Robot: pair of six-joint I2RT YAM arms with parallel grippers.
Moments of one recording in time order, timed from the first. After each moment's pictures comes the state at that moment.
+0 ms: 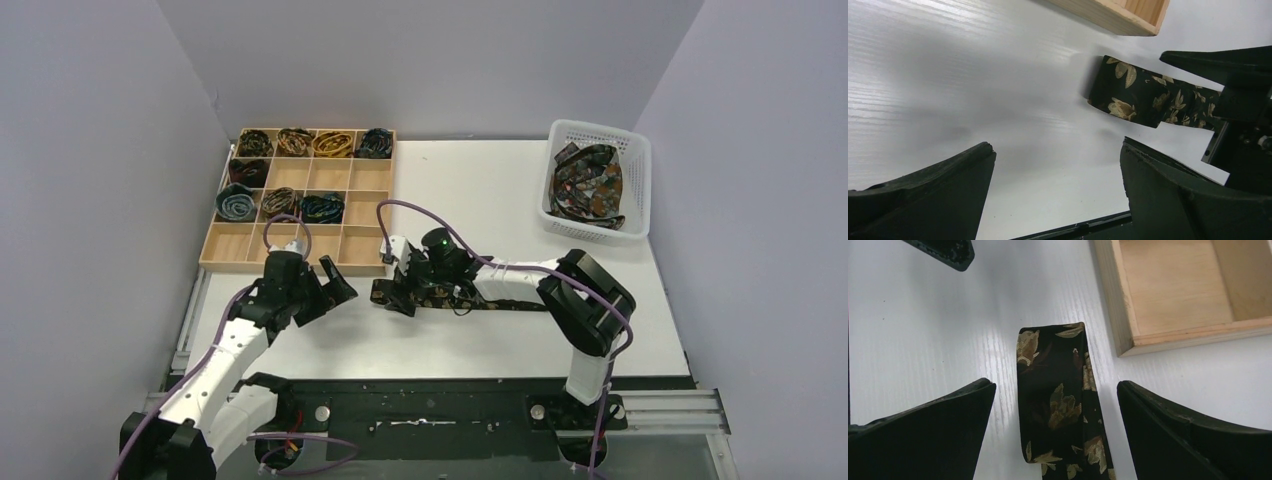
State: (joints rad) left arm -0.26 0.92 0.51 -0.47 0.14 -0.75; right arm 0.82 1.81 0.96 0.25 -0.50 -0.29
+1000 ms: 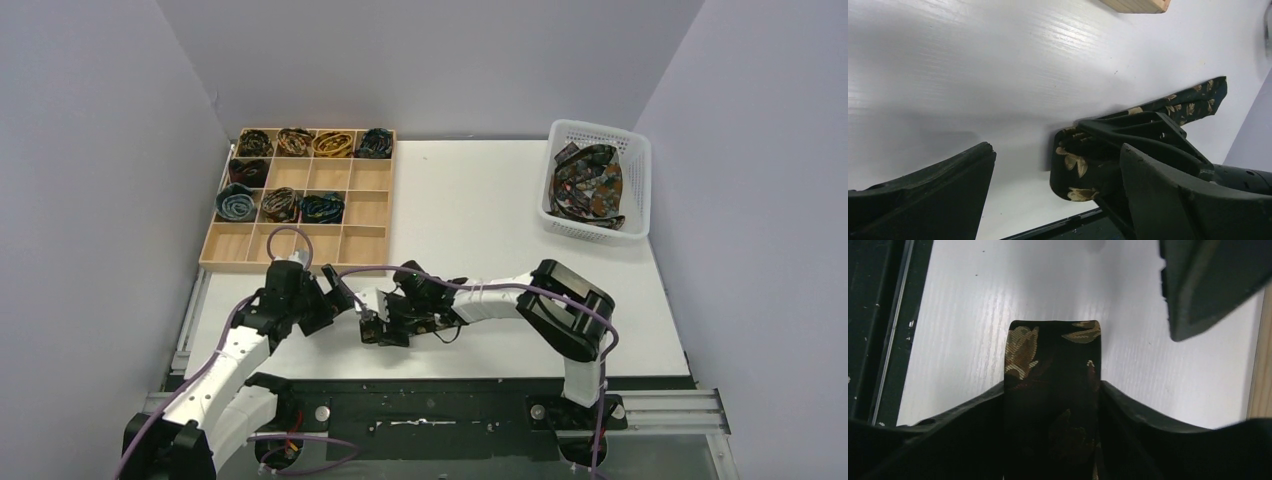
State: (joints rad) left arm -0.25 0.89 0.42 -0.39 0.23 -0.81; right arm 1.00 1.89 0.98 0.14 -0.54 -0.53
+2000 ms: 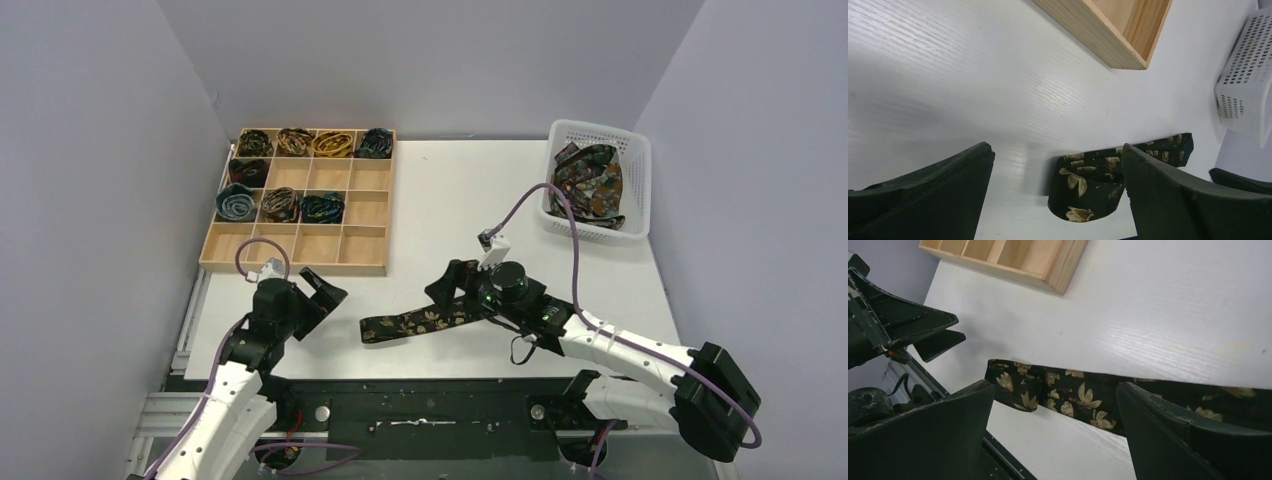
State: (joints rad) left arm -0.25 0.59 0.32 -0.40 0.02 -0.96; right arm 0.84 1.06 0.53 0.14 0.04 0.60
